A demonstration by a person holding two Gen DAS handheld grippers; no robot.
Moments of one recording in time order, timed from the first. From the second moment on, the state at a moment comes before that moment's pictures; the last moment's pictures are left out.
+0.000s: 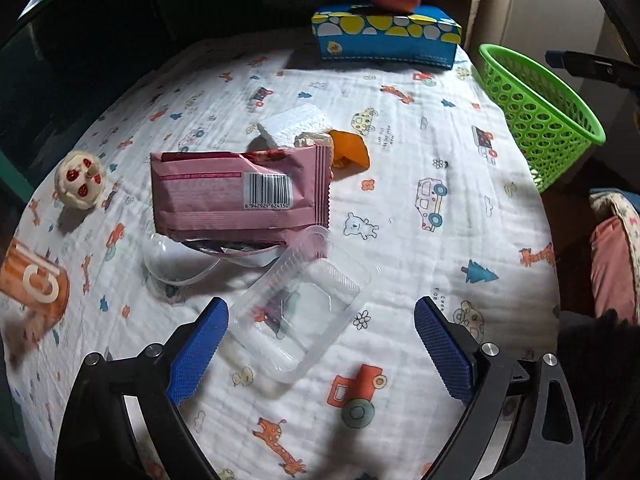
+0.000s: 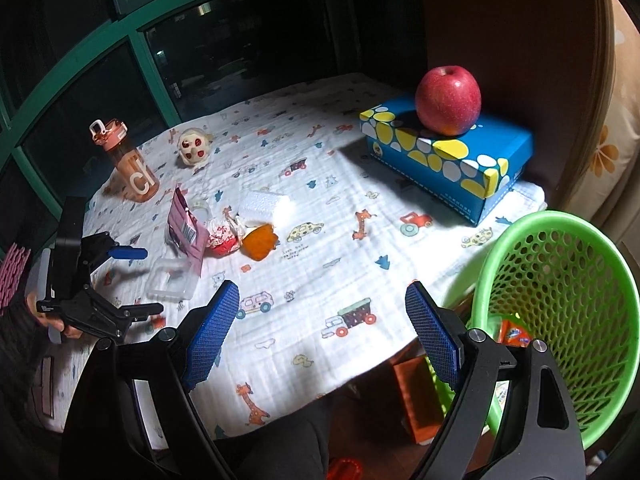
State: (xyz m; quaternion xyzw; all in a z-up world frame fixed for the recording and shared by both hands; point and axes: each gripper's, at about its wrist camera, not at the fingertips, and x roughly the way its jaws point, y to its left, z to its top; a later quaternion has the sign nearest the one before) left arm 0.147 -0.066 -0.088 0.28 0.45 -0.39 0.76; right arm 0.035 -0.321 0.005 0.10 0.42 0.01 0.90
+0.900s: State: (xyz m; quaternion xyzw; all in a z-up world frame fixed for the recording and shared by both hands) left arm 0.174 -0.070 -0.130 0.29 0.47 -0.46 0.70; right arm 0.071 -0.301 -0.014 0.09 0.45 0.02 0.89
